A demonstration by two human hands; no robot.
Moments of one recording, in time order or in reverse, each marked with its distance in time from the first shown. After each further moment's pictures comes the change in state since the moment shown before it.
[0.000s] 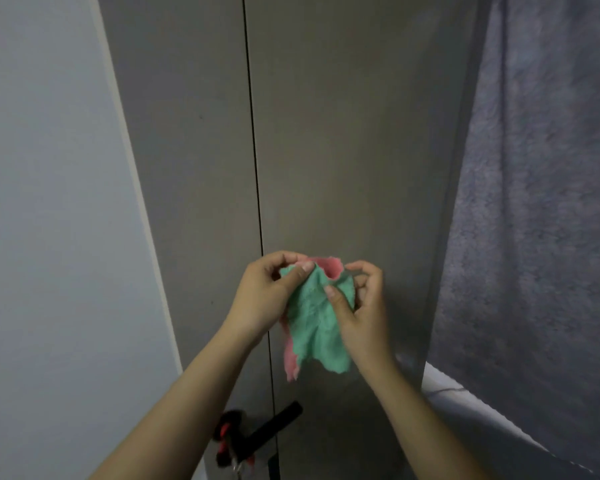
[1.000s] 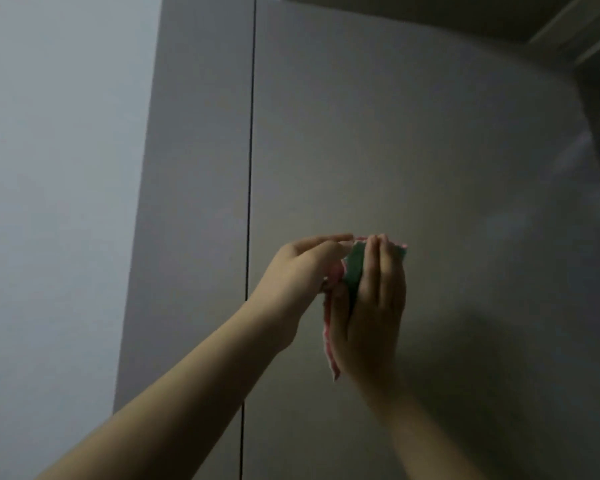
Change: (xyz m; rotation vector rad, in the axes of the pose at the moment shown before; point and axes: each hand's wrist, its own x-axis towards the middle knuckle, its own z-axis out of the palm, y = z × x) left_hand 0.166 0.221 0.078 0.263 0.283 0.275; right_hand 0.304 -0.083 0.053 -0.061 0.410 -0.921
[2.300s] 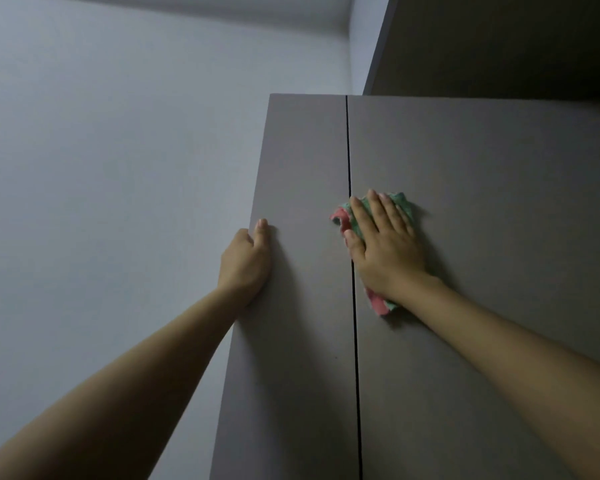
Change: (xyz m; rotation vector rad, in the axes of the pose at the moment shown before) left_hand 0.160 -0.011 -0.225 0.621 0.725 0.219; right_hand 0.161 -0.033 0.180 -0.269 -0.471 -0.267
